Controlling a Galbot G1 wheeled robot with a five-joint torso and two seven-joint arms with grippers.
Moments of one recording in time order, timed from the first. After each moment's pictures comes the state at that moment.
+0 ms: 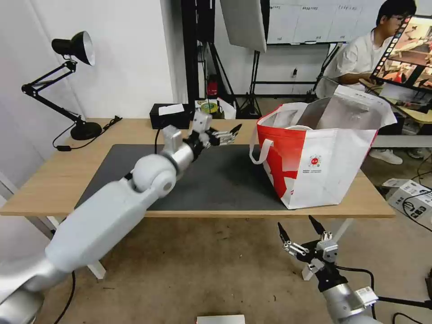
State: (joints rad) left arm 0.51 -0.92 0.16 -1.82 -0.77 0.15 -0.04; right arm -1.74 1.05 0.48 2.05 0.40 0.34 0.01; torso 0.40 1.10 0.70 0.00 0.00
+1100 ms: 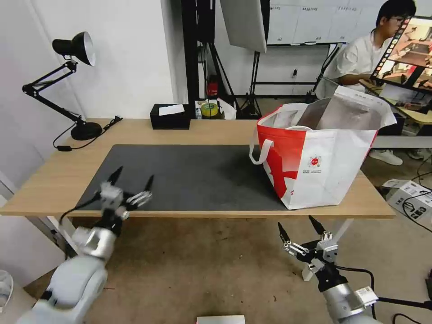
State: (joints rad) left arm 1.53 -1.03 -0.60 -2.02 -0.33 -0.23 -0.07; right arm -1.74 1.05 0.48 2.05 0.40 0.34 0.01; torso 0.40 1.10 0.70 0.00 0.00
